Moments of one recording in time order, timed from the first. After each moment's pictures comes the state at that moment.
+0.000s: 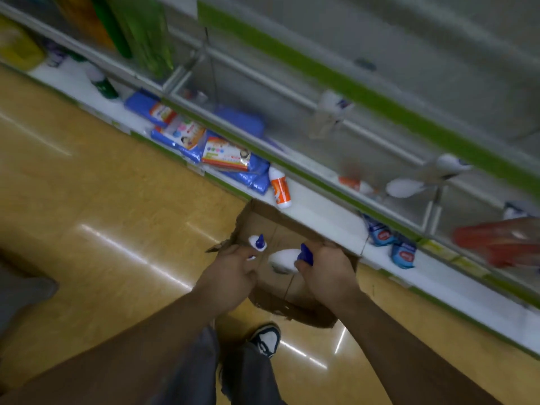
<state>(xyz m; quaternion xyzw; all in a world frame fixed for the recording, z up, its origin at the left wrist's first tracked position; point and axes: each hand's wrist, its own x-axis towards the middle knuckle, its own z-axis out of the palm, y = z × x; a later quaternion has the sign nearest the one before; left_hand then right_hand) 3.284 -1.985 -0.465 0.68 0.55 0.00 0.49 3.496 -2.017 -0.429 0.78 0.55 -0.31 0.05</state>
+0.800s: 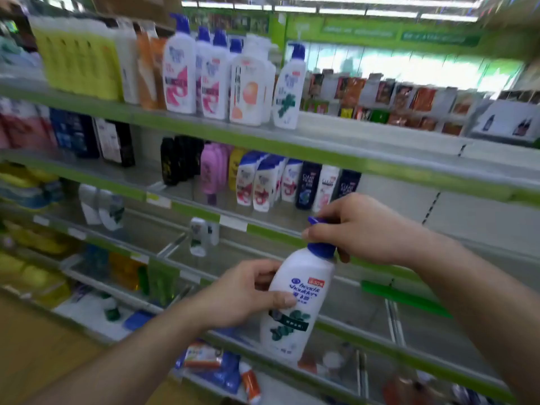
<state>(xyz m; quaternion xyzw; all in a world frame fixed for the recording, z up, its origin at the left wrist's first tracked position) 3.320 -1.982 0.066 0.73 0.24 0.21 0.61 3.508 -2.057 0.201 0.71 0.68 -0.11 -0.15</state>
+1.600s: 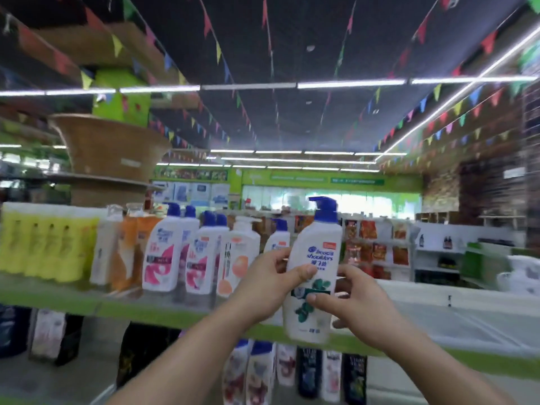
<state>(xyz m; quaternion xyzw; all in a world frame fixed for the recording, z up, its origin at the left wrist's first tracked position) 3.370 -1.808 0.304 0.77 0.11 0.43 0.46 3.523 -1.911 0.287 0.65 0.54 -0.07 -0.53</state>
